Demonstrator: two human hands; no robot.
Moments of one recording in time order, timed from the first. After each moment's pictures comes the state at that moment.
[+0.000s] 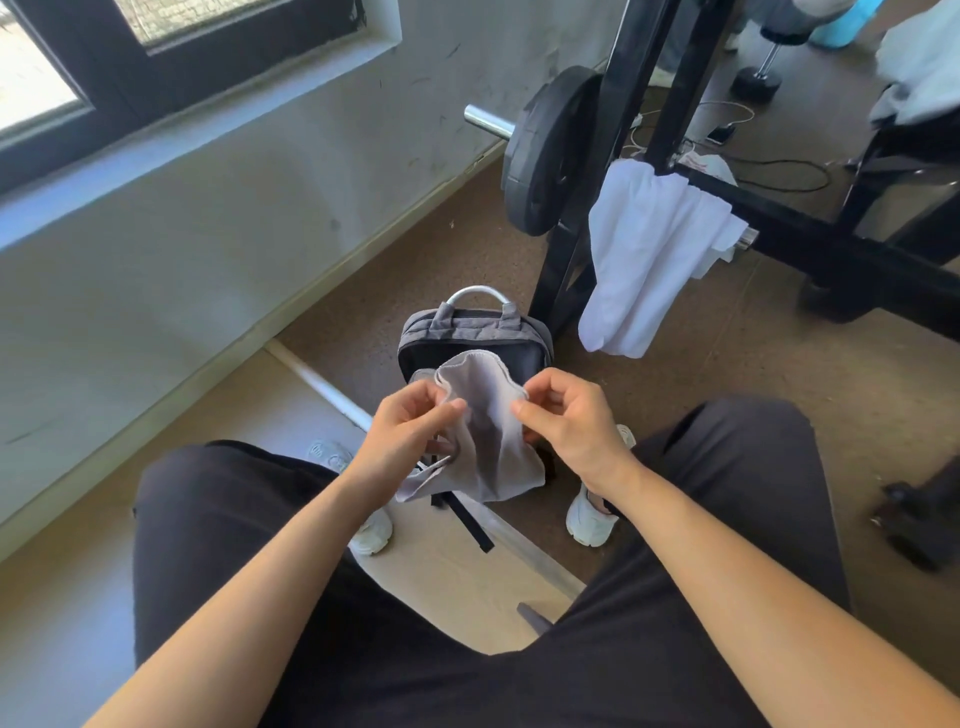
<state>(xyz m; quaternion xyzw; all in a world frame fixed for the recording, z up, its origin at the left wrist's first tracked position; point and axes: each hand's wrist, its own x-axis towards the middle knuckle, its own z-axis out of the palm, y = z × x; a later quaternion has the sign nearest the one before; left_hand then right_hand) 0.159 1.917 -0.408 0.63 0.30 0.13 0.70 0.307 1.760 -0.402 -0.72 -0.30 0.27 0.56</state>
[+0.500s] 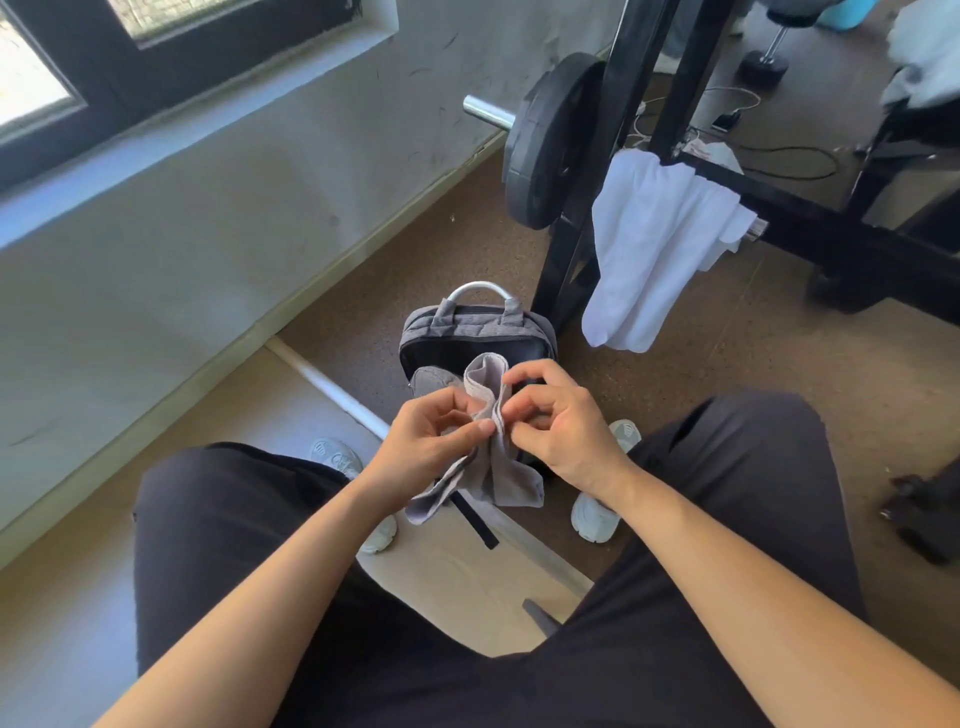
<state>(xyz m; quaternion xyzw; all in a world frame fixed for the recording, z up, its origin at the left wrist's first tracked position) 0.161 1.910 -0.409 0.67 0.20 0.10 0.70 0.301 1.764 -0.400 -0.72 -0.43 0.23 0.50</state>
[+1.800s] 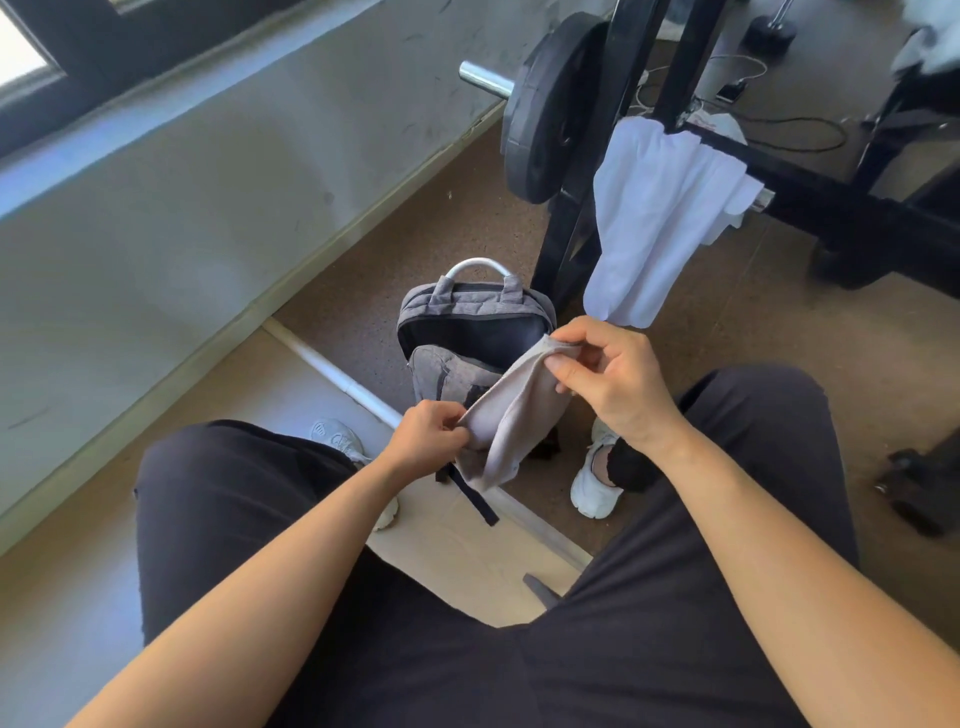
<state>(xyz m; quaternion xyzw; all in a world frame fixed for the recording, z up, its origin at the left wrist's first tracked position) 0.174 1.925 -0.475 0.84 0.31 -0.08 0.44 0.333 1.745 -0.377 -0.72 -0.41 0.19 0.53</state>
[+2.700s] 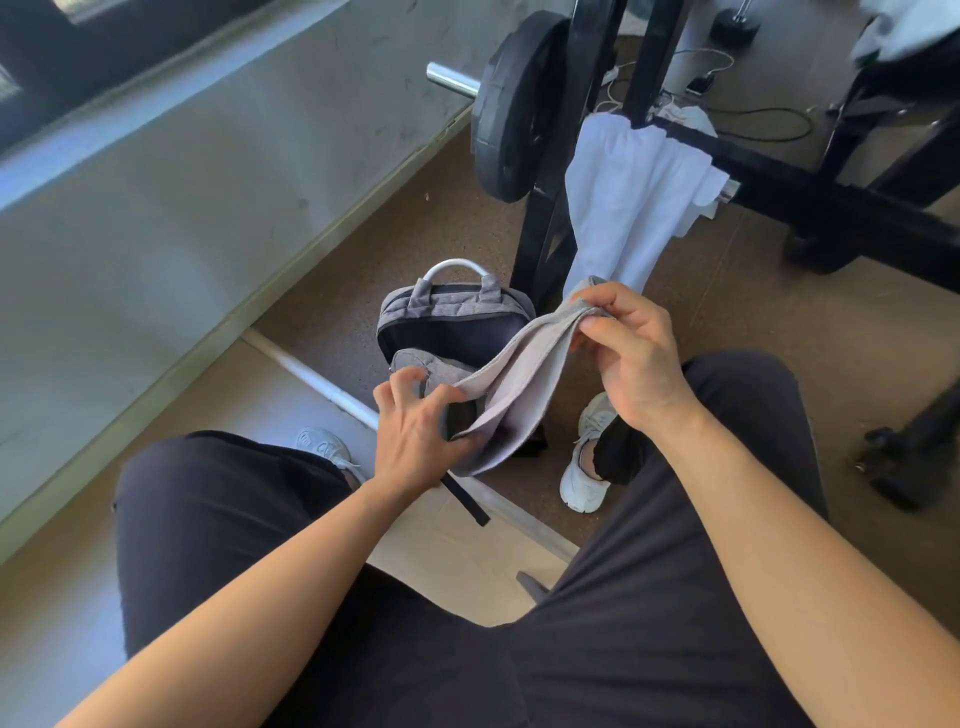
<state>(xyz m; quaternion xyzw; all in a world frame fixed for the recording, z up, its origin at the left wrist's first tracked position) 0.175 1.906 -0.491 0.93 0.27 0.09 0.21 0.353 1.736 -0.369 -0.56 -0.26 0.27 0.74</state>
